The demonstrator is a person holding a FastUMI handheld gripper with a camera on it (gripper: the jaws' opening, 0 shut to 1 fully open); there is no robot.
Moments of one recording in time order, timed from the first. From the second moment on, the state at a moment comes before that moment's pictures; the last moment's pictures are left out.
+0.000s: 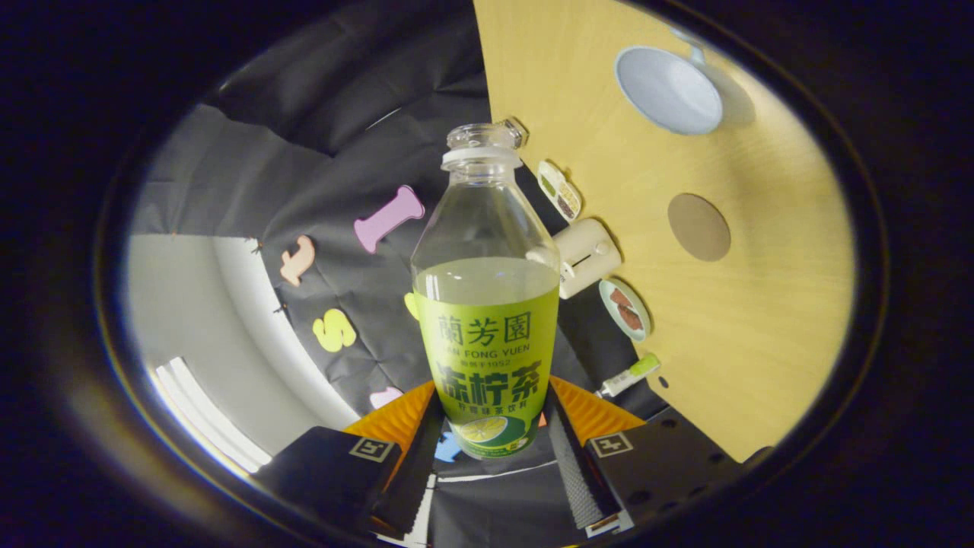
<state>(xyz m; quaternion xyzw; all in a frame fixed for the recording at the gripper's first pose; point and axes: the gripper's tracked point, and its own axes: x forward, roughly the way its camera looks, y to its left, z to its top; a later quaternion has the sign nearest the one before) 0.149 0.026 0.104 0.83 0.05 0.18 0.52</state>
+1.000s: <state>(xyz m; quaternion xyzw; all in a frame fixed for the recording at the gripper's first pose) 0.148 0.029 0.048 0.27 0.05 0.01 0.96</state>
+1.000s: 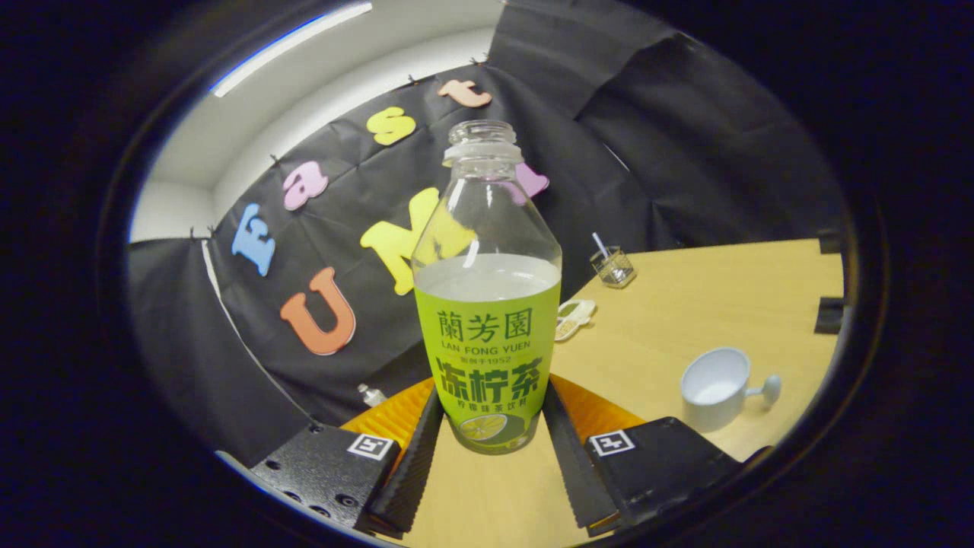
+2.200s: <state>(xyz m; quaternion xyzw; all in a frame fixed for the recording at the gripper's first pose) 0.261 0.018 -0.070 -0.01 0.16 -0.07 0.99</state>
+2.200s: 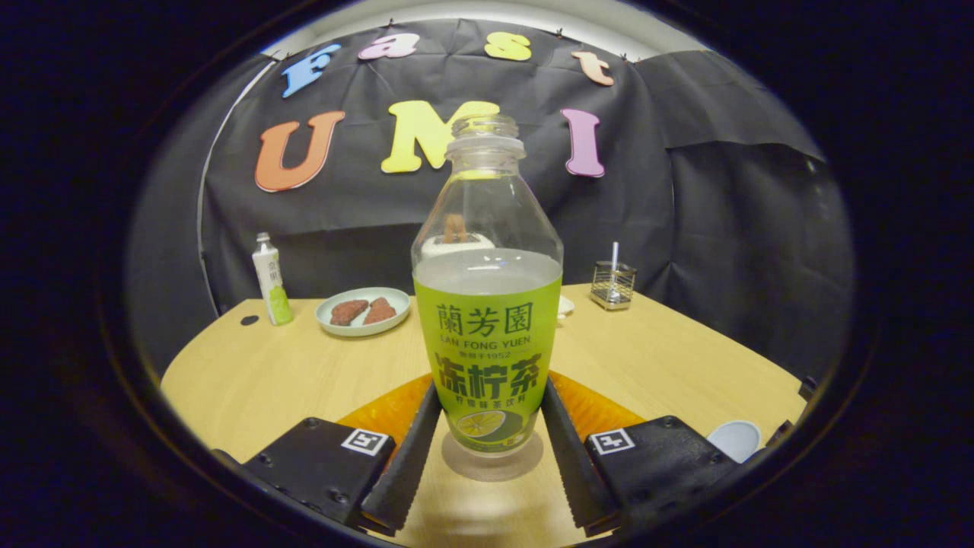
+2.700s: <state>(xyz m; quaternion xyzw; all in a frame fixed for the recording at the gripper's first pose) 0.273 0.022 -0.103 -0.02 0.19 -0.06 0.98</state>
